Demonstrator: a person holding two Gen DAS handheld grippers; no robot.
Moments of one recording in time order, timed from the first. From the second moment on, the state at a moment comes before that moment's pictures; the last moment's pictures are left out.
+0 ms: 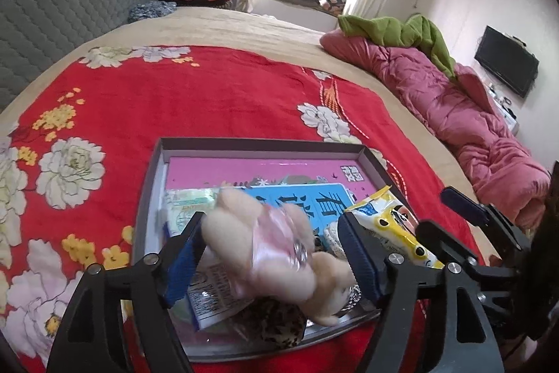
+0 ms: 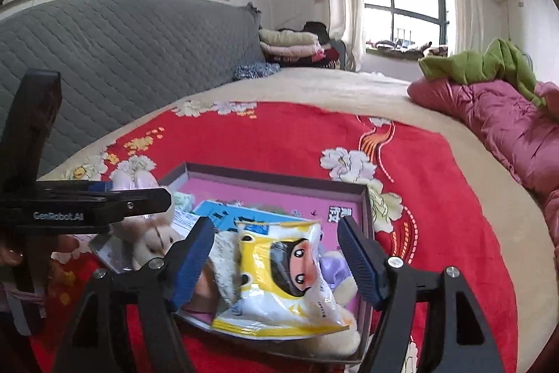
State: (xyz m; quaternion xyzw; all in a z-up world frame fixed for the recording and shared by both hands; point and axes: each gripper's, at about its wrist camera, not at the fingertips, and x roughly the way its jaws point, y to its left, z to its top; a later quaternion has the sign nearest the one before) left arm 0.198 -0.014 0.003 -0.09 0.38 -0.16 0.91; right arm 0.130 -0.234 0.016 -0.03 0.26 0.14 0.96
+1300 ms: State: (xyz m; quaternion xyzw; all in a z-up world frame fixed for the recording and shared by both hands) left arm 0.025 -0.007 0.006 -0.05 0.44 -0.06 0.90; right arm 0.005 -0.218 0.009 0.00 0.33 0.05 0.94
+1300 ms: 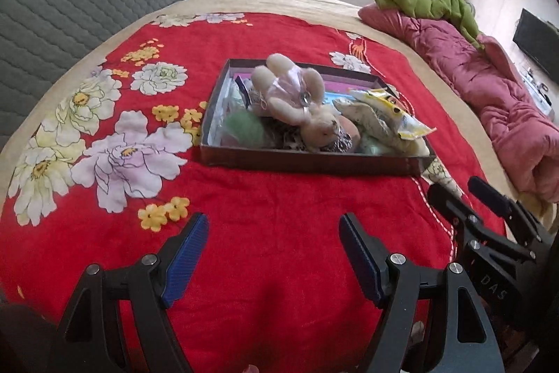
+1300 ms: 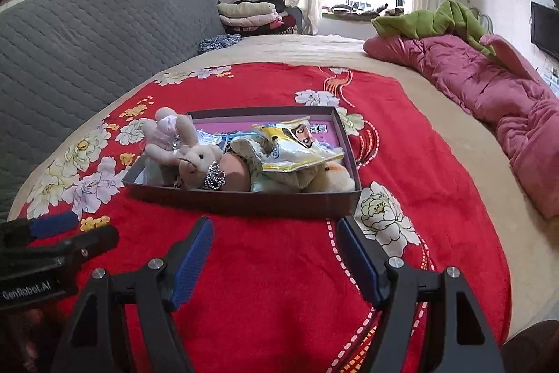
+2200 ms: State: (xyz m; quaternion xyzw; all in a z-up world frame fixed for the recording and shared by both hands) left arm 0.024 -0.008 -0.002 -0.04 0.45 -0.04 0.89; right arm -0.005 -0.213 -0.003 0.00 0.36 0.06 0.93
